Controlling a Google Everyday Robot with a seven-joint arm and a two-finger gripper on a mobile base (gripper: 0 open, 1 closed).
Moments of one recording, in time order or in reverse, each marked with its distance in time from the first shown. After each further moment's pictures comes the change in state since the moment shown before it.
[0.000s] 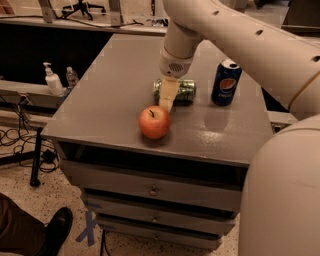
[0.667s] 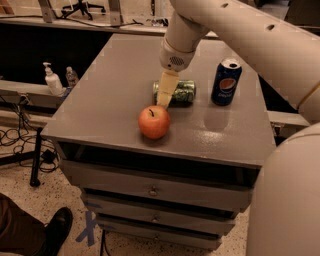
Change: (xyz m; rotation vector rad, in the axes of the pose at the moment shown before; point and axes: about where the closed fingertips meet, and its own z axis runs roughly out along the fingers) arm -0.011 -0.007 -0.019 0.049 -0.062 0.003
